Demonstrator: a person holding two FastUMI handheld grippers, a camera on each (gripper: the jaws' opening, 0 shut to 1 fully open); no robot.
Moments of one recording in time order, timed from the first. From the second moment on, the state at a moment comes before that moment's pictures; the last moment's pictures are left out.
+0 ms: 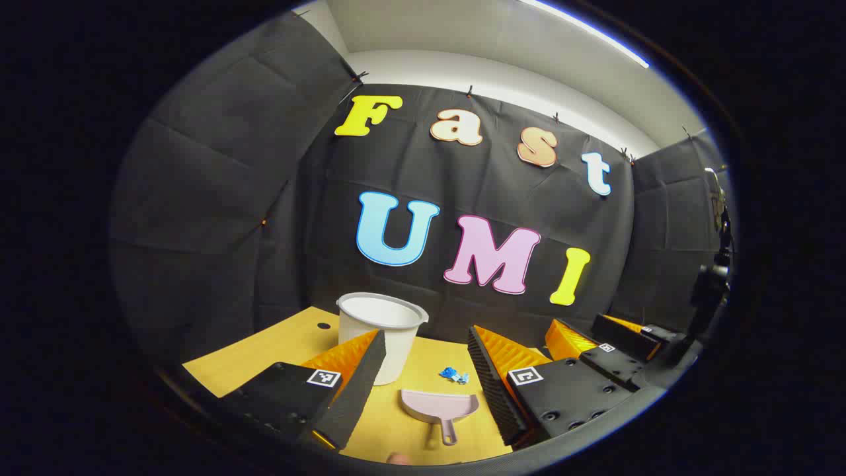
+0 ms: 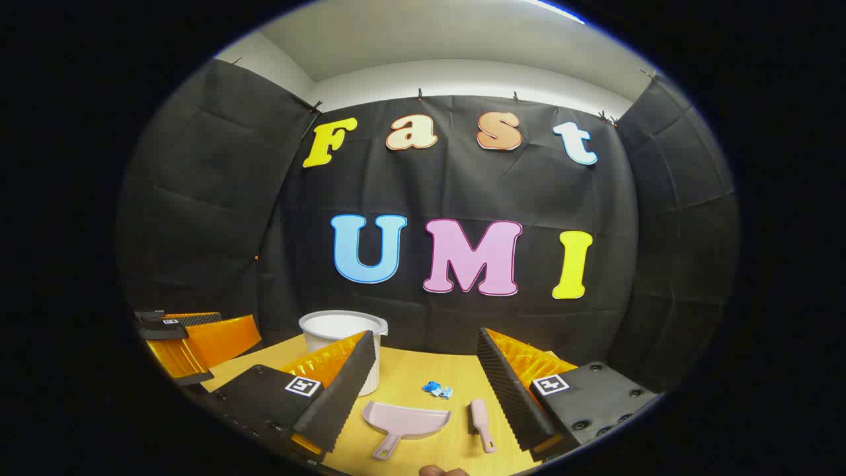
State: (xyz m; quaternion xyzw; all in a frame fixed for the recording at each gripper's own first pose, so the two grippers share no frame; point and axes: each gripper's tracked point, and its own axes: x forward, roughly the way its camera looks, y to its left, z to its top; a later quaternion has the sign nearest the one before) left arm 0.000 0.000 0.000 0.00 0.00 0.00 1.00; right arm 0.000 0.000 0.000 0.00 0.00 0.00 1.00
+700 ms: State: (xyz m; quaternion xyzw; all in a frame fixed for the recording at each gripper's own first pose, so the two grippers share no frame) left arm 0.020 -0.040 0.004 0.06 -0.02 -0.04 1.00; right arm -0.002 -0.035 0.026 -0.01 -0.04 -0.04 1.00
